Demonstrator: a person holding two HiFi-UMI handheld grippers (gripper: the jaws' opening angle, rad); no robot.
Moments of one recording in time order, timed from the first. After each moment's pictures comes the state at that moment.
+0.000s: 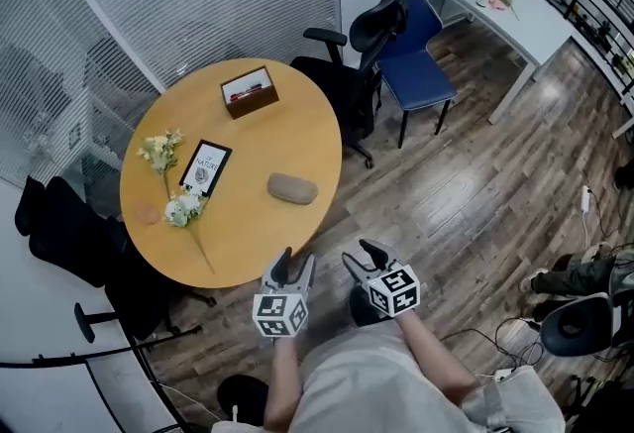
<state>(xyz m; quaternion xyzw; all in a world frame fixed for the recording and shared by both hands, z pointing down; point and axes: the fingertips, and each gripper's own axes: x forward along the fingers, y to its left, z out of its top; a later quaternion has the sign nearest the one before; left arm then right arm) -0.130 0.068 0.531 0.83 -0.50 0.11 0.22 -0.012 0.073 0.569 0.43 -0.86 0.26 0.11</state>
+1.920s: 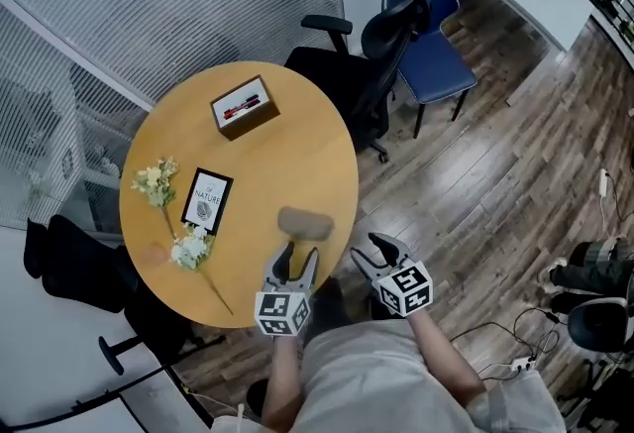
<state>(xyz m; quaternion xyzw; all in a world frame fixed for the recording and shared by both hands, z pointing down) -0.143 -0.096 0.559 0.84 -0.47 0.16 0.21 -0.020 -0.081 0.589 0.44 -0.85 0.28 0.11</state>
